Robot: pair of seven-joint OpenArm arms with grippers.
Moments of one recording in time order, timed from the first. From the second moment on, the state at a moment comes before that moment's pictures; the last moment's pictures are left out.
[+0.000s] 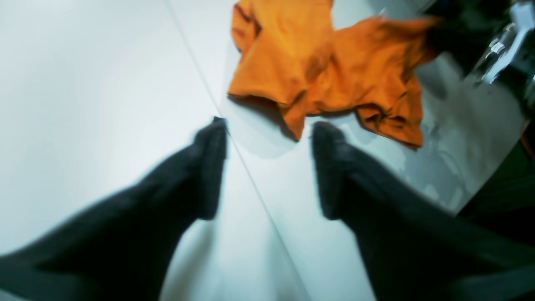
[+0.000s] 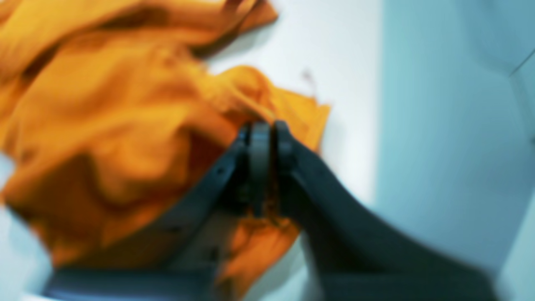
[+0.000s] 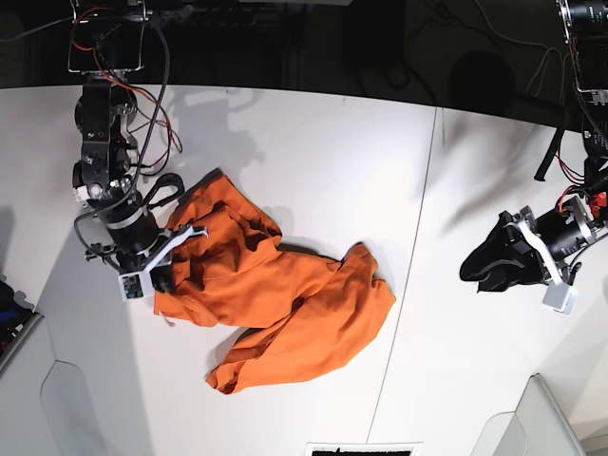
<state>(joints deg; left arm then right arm) -2.3 -33.5 -13.2 85.6 -65.0 -38.0 51.8 4.8 6.4 3.0 83.6 1.7 15.7 -23.3</state>
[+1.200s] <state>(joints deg) -28.4 -7.8 34.6 62.5 -1.7 -12.4 23.1 -0.9 -2.9 9.2 81.5 6.5 15.2 -24.1</state>
